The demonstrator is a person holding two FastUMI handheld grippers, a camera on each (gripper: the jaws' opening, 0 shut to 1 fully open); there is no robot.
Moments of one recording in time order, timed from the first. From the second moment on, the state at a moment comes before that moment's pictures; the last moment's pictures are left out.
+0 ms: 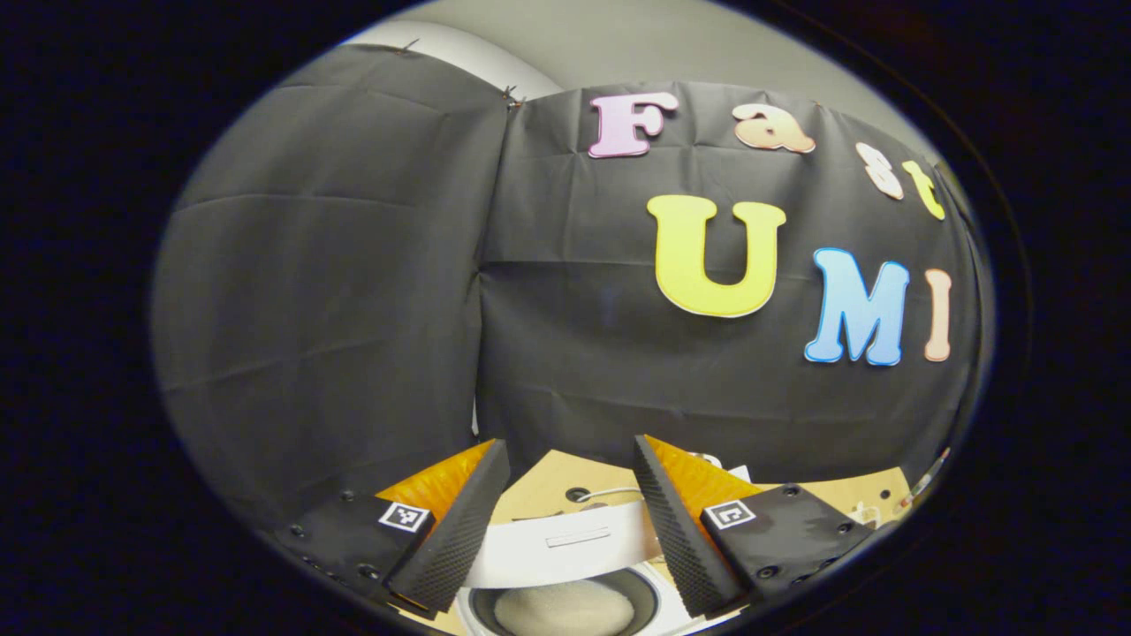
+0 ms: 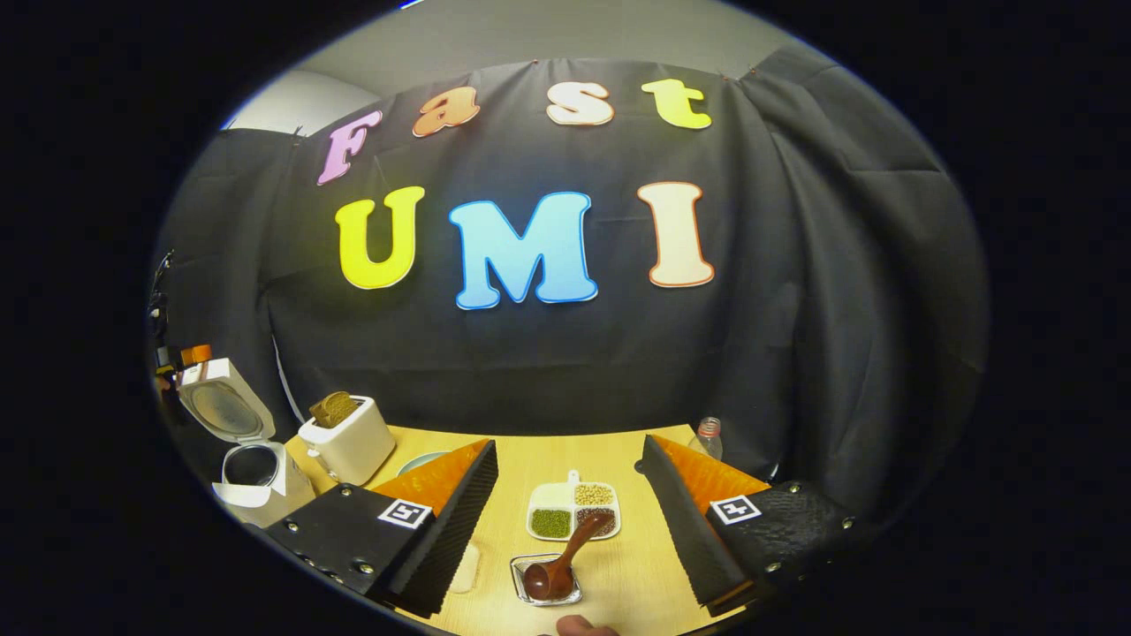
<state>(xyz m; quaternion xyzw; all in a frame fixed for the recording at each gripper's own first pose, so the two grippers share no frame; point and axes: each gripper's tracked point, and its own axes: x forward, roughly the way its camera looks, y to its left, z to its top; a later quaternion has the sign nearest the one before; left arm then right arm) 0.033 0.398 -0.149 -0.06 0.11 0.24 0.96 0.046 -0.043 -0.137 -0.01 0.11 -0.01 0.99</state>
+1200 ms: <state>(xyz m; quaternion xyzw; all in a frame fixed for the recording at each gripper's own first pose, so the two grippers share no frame) -0.051 0.313 -0.272 -0.05 0.14 0.27 0.95 0.030 -0.027 -0.125 -0.03 0.10 0.01 0.99</state>
